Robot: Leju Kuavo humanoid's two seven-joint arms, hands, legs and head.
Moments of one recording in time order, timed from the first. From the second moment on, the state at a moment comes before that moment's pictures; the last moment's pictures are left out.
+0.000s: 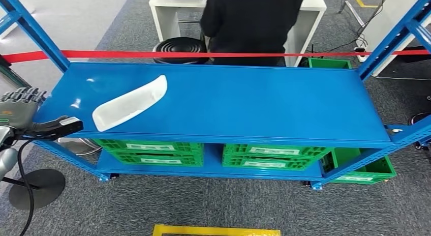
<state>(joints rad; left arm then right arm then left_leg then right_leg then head) -0.47 0.48 -0.19 -1.17 -1.17 0.06 0.06 0.00 0.08 -0.57 -0.20 0.60 -0.04 0.05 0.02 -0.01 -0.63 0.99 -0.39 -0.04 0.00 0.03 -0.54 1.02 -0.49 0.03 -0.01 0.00</state>
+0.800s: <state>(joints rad) -0.45 0.43 -0.14 -1.22 -1.08 0.07 0.06 0.00 0.08 -0.59 -0.20 0.62 -0.04 0.04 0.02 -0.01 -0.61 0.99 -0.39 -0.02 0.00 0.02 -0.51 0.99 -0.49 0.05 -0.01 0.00</state>
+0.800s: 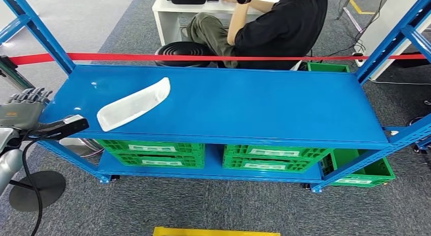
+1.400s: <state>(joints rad) -0.65 0.37 -0.15 -1.08 -0.91 -0.12 0.03 -0.02 0.07 -0.60 -0.20 0.71 -0.01 0.04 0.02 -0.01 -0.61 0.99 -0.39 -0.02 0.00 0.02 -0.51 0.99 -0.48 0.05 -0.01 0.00</state>
